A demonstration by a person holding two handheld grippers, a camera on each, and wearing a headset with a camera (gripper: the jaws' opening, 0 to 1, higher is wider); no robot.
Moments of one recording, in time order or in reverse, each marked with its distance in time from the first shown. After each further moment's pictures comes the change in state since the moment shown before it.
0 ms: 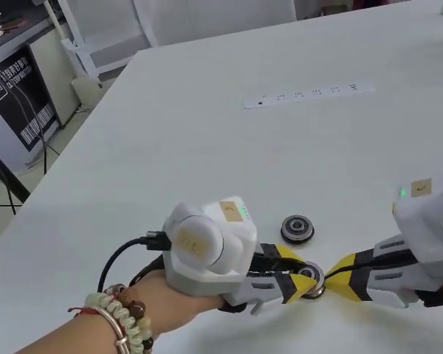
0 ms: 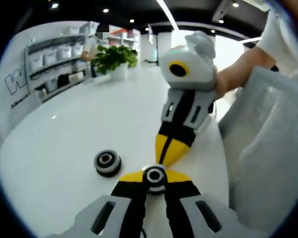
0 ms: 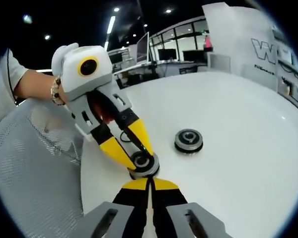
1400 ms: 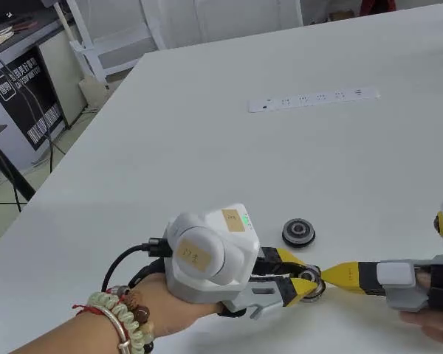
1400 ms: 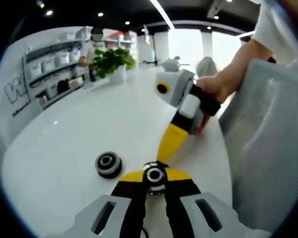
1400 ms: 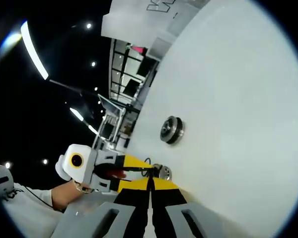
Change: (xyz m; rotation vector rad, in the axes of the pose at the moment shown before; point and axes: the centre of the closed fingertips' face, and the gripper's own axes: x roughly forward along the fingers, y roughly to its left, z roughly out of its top) left arm 0.001 -0.001 -0.001 0.058 -0.003 0.024; right arm -0.011 0.013 0.020 0.905 -0.308 0.271
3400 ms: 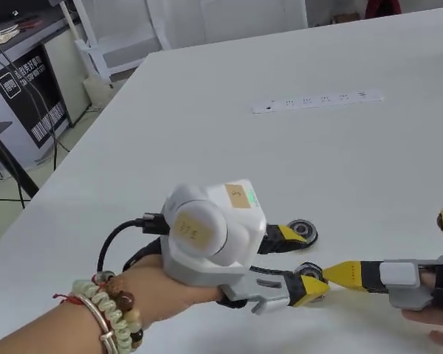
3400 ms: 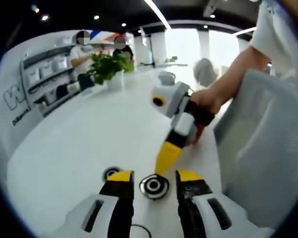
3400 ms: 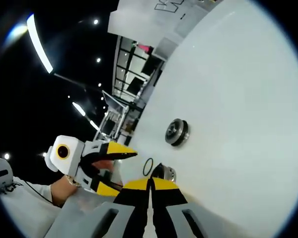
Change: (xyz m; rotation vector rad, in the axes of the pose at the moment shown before) left arm -0.021 -0.004 0.033 0.050 0.009 -0.011; right arm -0.002 0.004 0.003 -0.067 0.016 0.003
